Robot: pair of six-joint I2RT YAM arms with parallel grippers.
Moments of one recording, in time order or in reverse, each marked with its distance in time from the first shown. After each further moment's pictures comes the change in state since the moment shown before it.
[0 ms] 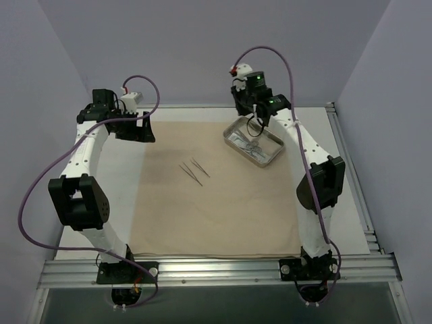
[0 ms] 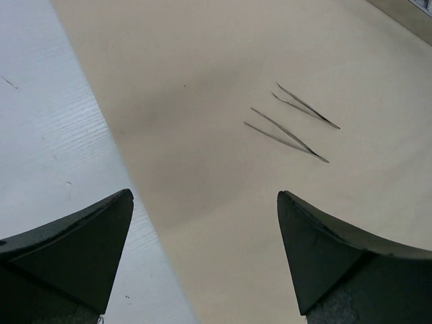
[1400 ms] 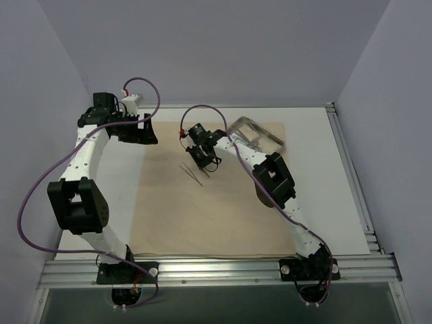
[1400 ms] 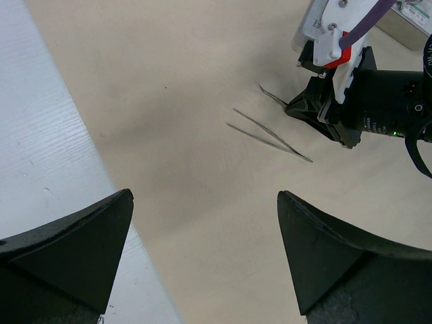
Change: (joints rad) left arm -0.005 -0.031 -0.065 0.049 0.045 -0.027; right arm 0.269 0.399 0.036 -0.113 -0.052 0.117
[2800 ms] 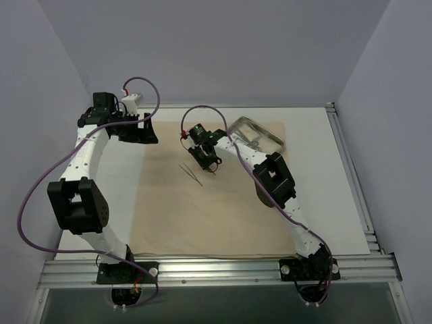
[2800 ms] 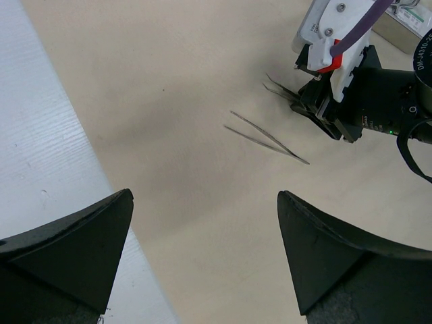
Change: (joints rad) left arm 0.000 0.000 0.000 0.006 0.007 -0.011; right arm -0.003 0.000 -0.001 -0.037 0.092 -0.059
